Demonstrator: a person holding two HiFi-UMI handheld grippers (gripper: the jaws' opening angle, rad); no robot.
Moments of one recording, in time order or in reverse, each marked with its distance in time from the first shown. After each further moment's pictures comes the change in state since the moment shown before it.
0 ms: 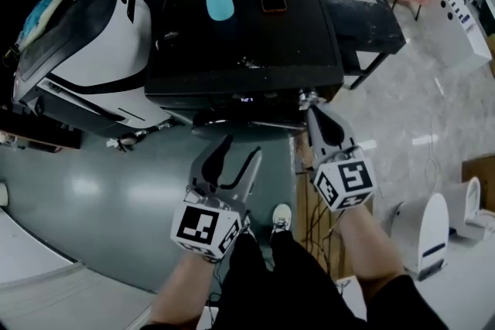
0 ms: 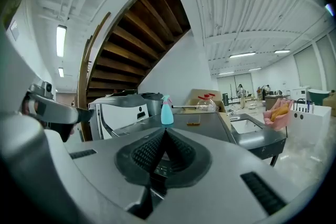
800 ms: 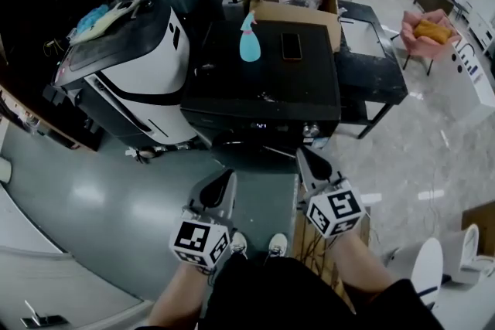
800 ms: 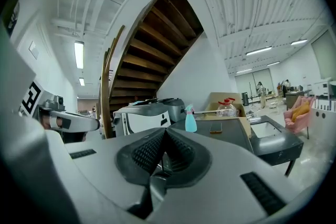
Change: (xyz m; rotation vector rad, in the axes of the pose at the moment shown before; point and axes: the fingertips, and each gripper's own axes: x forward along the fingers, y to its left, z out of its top) left arm -0.108 -0.029 0.043 0.032 -0.041 0.181; right arm -0.078 0.074 0.071 0.001 -0.027 0.197
